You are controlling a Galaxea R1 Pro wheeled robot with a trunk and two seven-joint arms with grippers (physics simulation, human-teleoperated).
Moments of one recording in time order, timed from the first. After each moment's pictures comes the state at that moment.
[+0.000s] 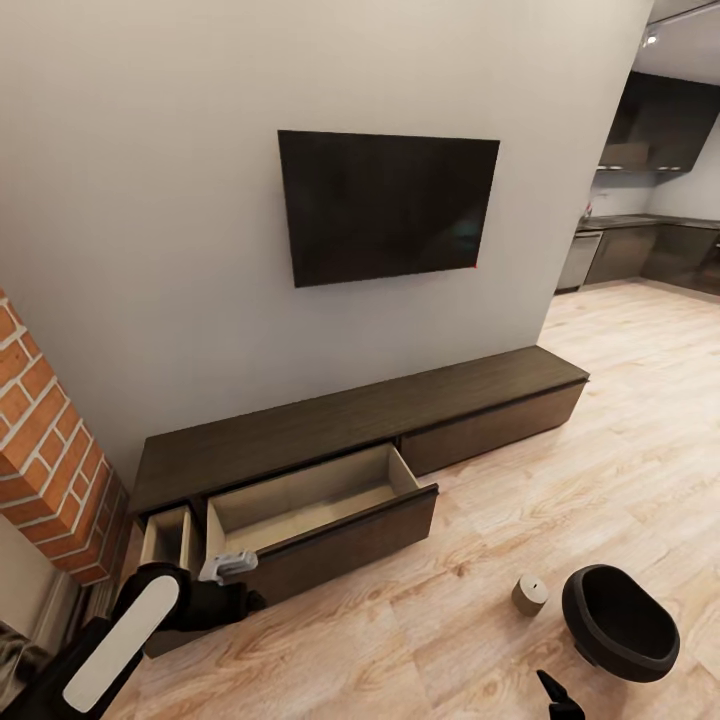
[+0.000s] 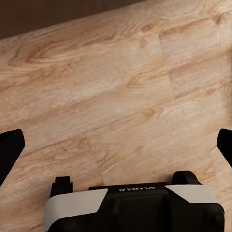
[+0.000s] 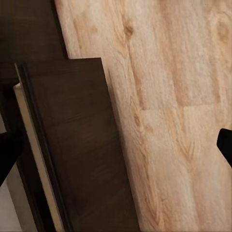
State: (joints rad) left arm -0.33 0.32 -0.36 -1.41 1.13 0.99 0.57; right arm -0.33 -0.17 -0.01 -0.10 -1.55 0.12 0.55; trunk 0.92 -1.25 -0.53
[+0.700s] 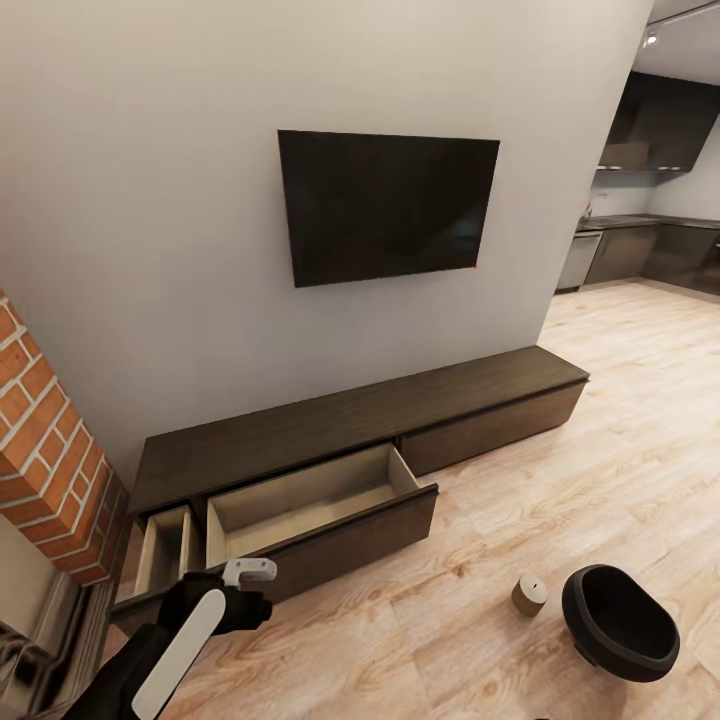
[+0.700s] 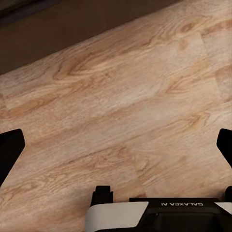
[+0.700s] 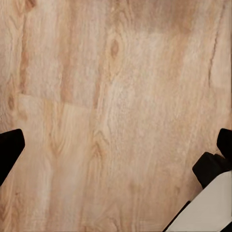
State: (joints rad) left arm -0.33 0.16 -0.36 -1.33 0.74 0.98 0.57; right arm -0.33 -0.16 0.14 -0.18 -1.22 -0.02 0.06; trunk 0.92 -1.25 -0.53
